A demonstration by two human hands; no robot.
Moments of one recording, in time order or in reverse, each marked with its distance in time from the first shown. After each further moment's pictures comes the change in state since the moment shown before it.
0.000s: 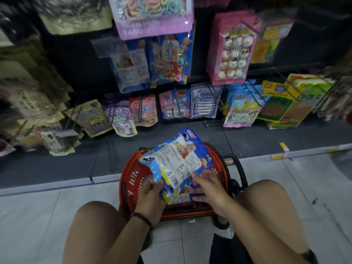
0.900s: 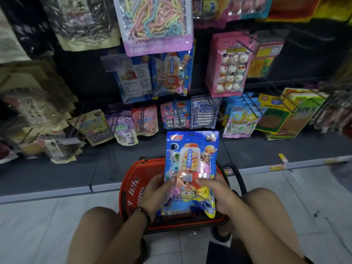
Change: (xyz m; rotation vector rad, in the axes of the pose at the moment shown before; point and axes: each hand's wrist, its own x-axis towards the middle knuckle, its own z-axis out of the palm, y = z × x) left_hand 0.002 0.030 0.019 0.476 -0.144 0.150; right_hand 0.008 -0.025 -0.017 0.149 -0.153 -0.190
